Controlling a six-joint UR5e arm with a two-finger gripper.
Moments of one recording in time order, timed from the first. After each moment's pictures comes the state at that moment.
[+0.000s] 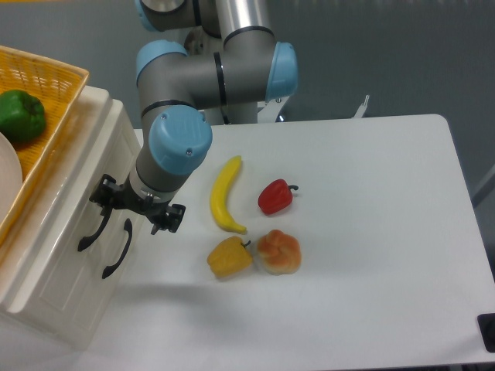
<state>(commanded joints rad) 2.18 -1.93 -1.43 -1.44 1.12 0.40</state>
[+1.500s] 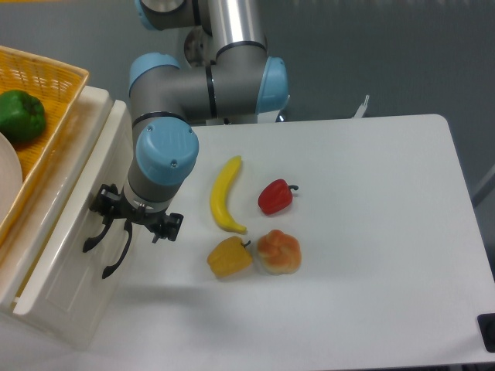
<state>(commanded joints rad) 2.17 -1.96 -1.43 -1.38 1.22 0.41</state>
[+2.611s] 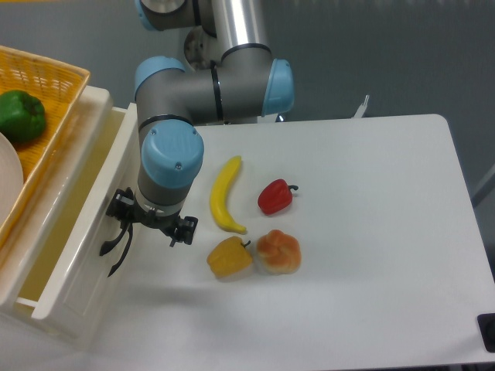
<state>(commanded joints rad) 2.19 -1.97 -1.41 -1.39 1.27 0.43</state>
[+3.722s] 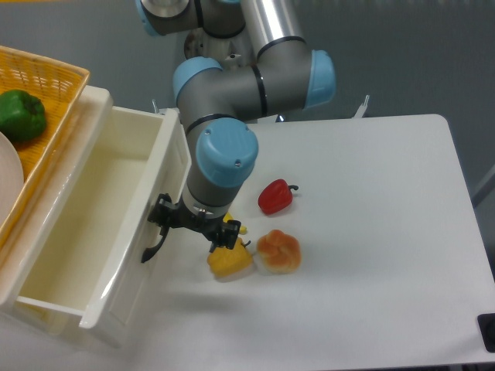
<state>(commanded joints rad) 2.32 -1.98 -1.37 -1.39 1.27 0.52</state>
